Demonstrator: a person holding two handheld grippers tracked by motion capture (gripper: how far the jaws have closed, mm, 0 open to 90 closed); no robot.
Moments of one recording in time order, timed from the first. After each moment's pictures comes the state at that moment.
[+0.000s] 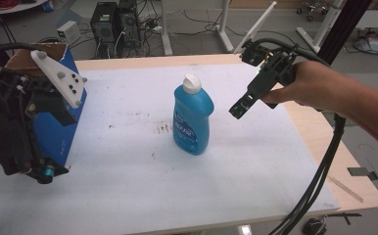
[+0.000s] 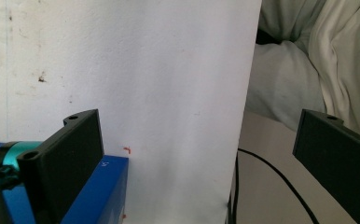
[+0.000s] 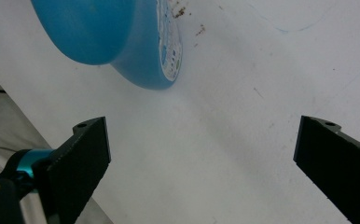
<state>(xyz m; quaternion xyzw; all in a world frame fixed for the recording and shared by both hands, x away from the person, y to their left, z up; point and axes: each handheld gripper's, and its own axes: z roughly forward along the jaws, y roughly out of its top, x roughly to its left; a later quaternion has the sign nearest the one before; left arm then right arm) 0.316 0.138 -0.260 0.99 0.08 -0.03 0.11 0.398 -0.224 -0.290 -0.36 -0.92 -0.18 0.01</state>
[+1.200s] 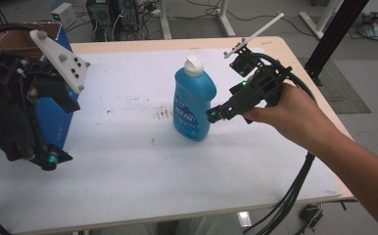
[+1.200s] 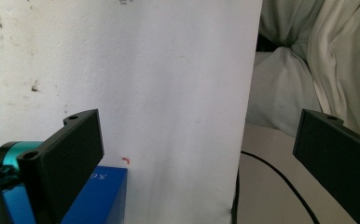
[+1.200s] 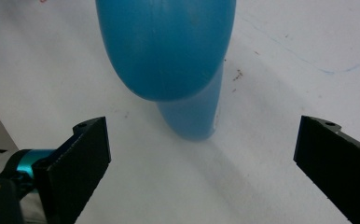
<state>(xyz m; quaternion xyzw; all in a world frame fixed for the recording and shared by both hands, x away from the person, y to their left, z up) 0.321 0.133 -0.270 0.99 0.08 -0.04 0.11 0.359 -0.197 -0.330 -0.36 -0.88 -0.30 -0.04</state>
